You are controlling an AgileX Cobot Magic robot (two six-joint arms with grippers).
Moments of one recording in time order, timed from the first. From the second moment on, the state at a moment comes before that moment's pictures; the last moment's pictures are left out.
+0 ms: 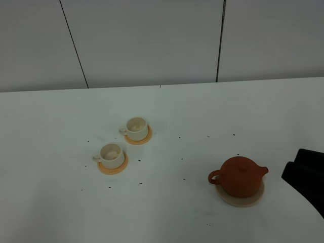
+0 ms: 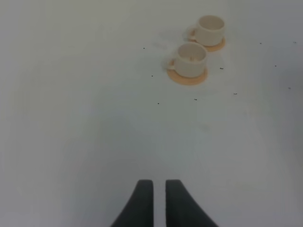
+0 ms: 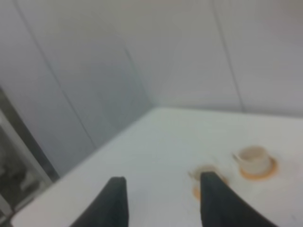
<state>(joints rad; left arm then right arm) -0.01 -0.01 -0.51 -0.06 1.04 0.05 0.07 0.67 -0.42 1.64 0.77 -1.42</state>
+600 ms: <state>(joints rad) -0.01 -0.01 -0.51 -0.06 1.04 0.05 0.07 1.09 -0.66 1.21 0.52 -1.11</state>
